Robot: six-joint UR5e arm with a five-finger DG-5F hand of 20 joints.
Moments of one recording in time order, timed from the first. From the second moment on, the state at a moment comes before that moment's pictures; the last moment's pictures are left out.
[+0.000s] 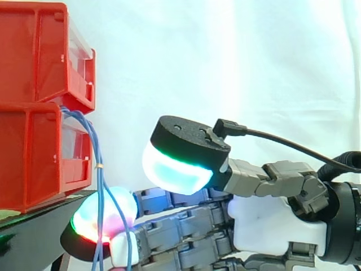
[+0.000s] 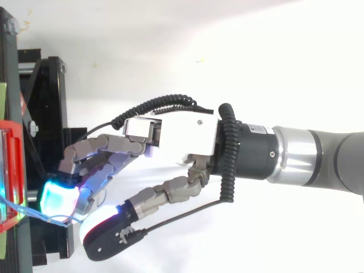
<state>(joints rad) 0.20 -2.44 -1.15 -2.58 -1.27 -0.04</state>
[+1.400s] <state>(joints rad) 0.21 -2.52 -1.15 -2.29 -1.14 -0.33</state>
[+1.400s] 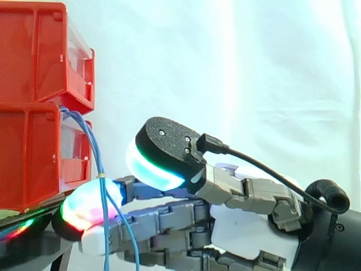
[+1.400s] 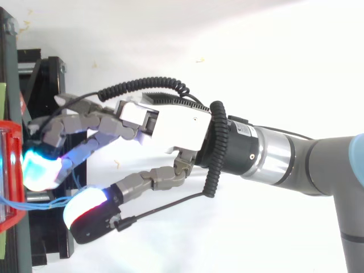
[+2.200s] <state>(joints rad) 0.28 -2.53 -1.22 -2.22 -0.92 -0.34</state>
